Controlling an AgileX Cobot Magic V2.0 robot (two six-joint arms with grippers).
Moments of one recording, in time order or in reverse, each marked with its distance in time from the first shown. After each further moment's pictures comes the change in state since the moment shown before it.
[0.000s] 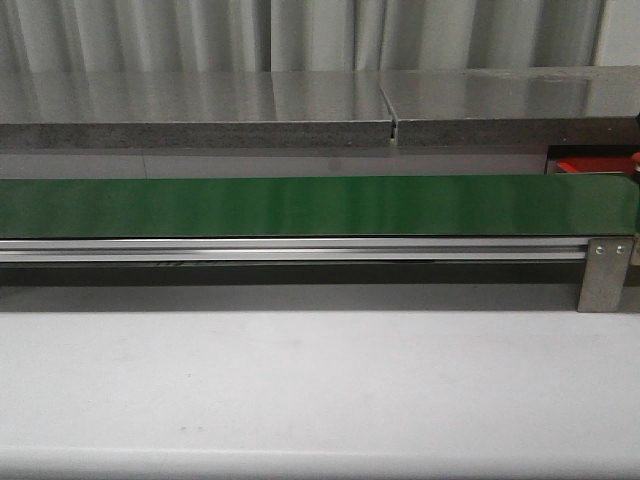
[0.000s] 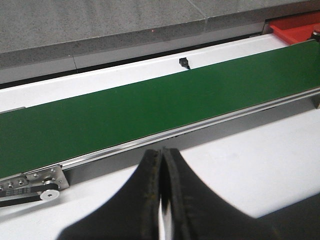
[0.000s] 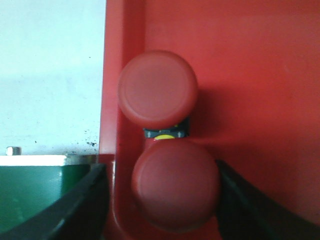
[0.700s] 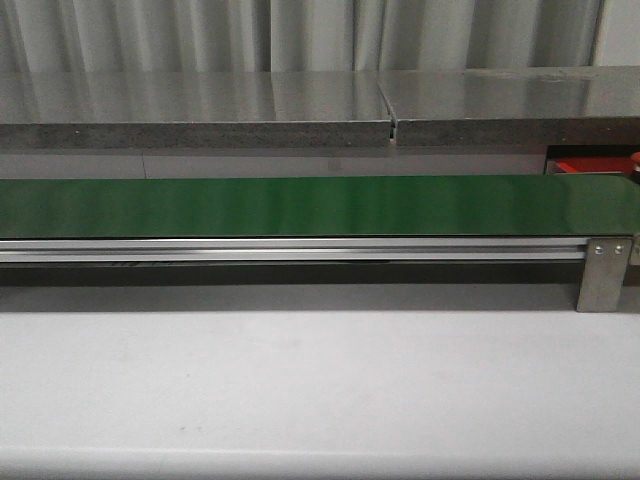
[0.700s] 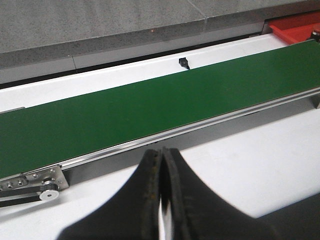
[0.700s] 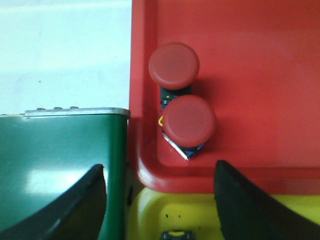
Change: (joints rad) left arm 0.000 0.000 0.000 0.000 0.000 0.000; right arm 0.000 -0.310 0.247 0.002 -0.051 -0.015
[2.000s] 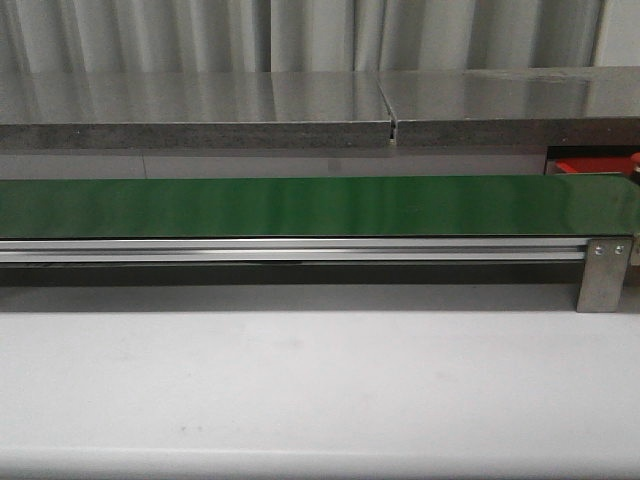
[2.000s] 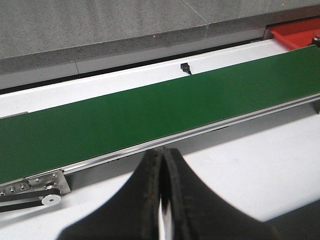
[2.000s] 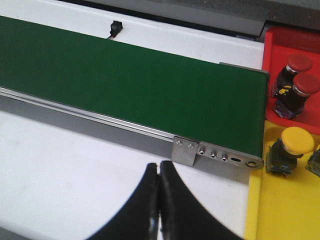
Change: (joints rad) left arm 0.000 0.000 0.000 -0.002 -0.018 0.000; right arm 0.284 -1.093 0.745 0.024 -0.022 -0.036
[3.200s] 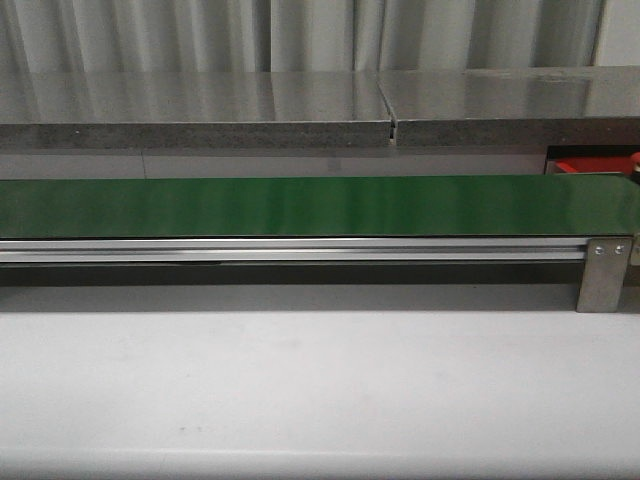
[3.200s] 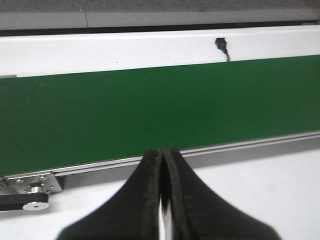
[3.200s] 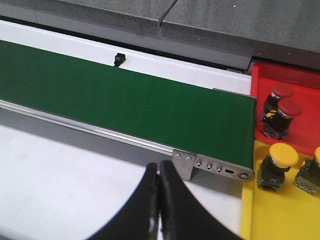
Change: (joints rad) left arm 0.048 0.554 -0.077 -0.079 -0.277 -0.015; right arm 0.000 -0.167 0.050 0.004 0.000 0.000
